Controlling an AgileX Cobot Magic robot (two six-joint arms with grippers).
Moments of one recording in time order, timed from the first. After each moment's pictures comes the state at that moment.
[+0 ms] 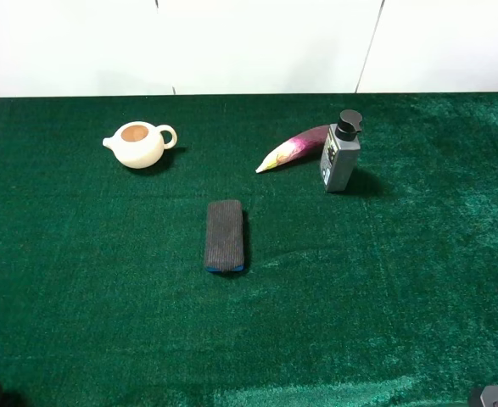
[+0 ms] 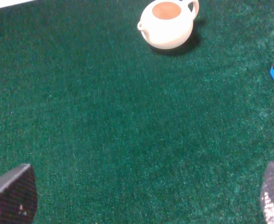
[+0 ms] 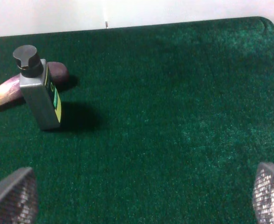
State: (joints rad) left arm -0.01 -0.01 -0.51 -0.07 1.07 0.21; right arm -0.06 -0.01 -0.50 0.08 1.03 -0.06
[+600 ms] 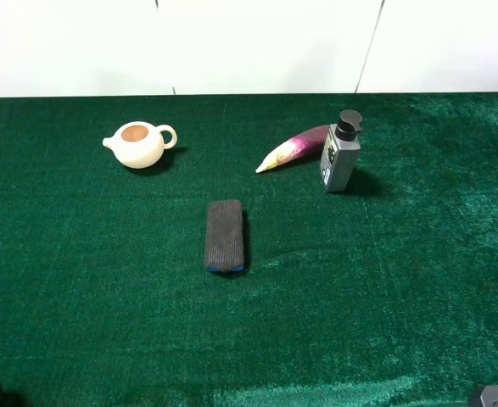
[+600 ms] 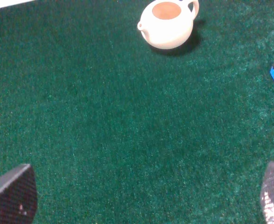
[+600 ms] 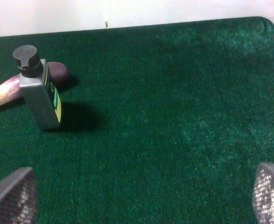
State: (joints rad) left arm -0.01 -0.01 -0.51 -0.07 1.07 0.21; right arm -0.06 -0.01 -0.50 0.08 1.03 -0.06
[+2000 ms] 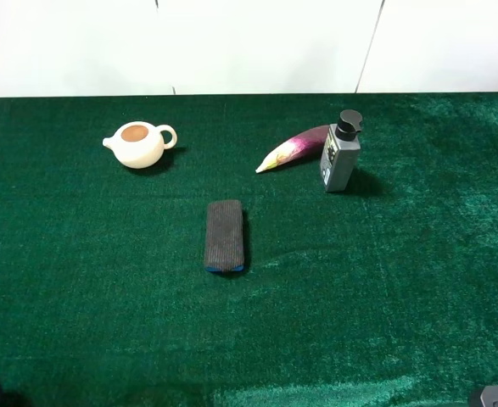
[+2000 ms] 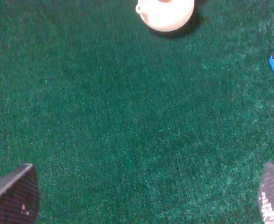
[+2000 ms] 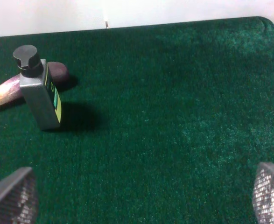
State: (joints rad) left arm -0.01 0.49 -0.75 -0.07 1.06 0.21; right arm -0.06 -0.01 -0.50 0.08 1.03 -0.06
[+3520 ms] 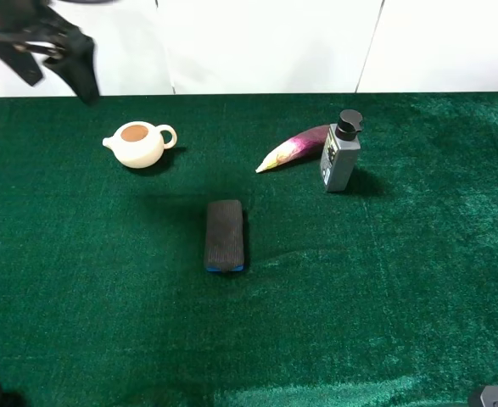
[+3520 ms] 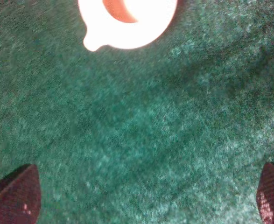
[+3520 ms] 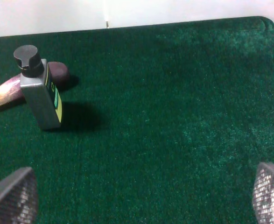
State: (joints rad) left arm -0.22 1.76 -1.49 -0.02 1.14 0.29; right arm -0.06 -0.01 -0.50 0.08 1.03 -0.06
